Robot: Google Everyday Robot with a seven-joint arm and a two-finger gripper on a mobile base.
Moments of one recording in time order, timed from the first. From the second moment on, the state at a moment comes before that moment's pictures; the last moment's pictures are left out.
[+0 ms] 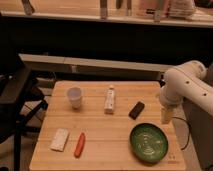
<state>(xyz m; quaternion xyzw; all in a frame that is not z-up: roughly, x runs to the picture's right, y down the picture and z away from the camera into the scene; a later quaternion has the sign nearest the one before) 0.285 0.104 0.684 -0.28 0.02 0.02 0.96</state>
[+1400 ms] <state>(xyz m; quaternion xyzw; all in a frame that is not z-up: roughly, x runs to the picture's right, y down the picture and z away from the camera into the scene) 0.277 0.149 0.701 -0.27 0.01 -0.07 0.96</state>
